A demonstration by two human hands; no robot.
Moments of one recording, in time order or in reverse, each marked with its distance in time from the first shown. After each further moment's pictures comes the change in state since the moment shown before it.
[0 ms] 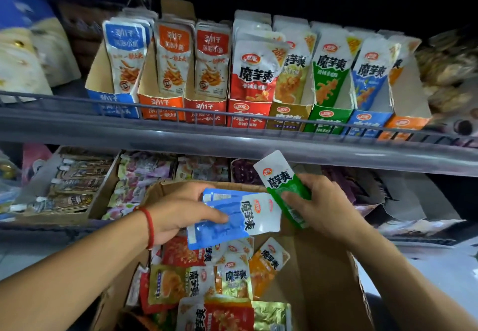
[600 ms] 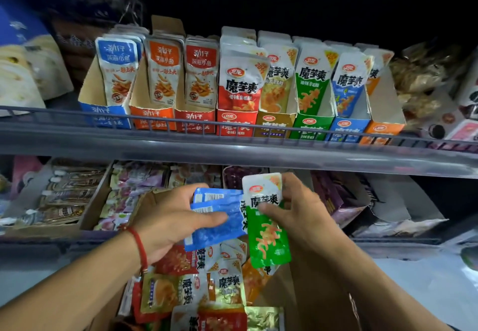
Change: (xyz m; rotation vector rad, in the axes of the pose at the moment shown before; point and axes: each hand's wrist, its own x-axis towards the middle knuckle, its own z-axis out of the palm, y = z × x) left_hand -0.024 0.007 0.012 -0.029 0.119 0.140; right_hand -0.012 -0.006 0.016 0.156 0.088 -0.081
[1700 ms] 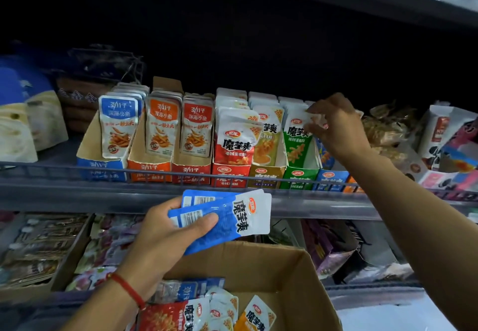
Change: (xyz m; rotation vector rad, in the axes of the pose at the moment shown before) left_hand 0.002 0.044 -0.012 -0.256 0.204 0.243; right_hand 0.150 -0.042 -0.165 -0.585 0.570 -0.327
